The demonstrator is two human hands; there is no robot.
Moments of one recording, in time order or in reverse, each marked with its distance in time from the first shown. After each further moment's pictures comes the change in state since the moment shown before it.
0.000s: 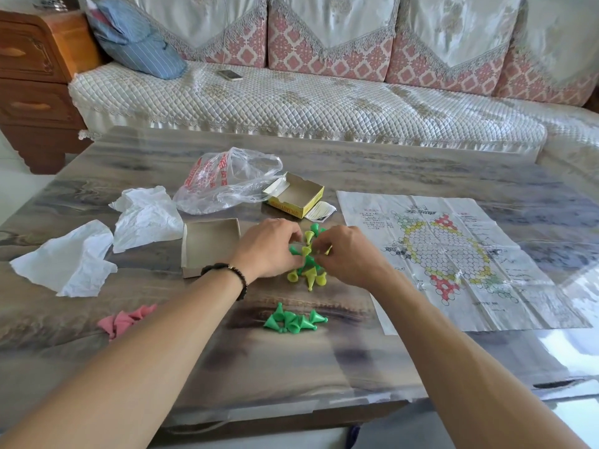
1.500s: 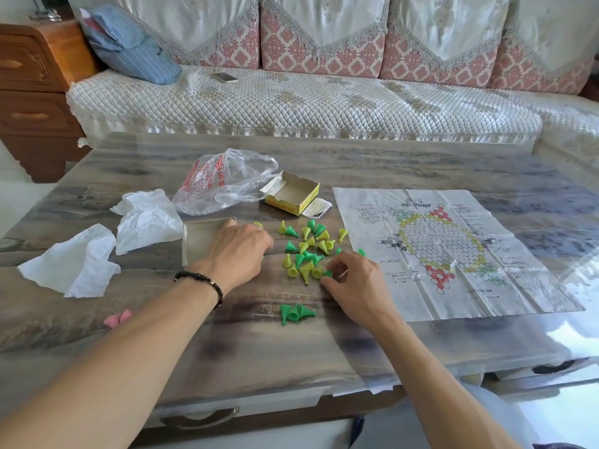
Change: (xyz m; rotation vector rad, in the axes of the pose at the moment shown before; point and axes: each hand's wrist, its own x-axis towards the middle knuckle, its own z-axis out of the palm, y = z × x) left_hand -0.022 -0.028 -0.002 0.502 0.055 0.071; right_hand -0.061 0.009 0.032 0.230 0.242 0.196
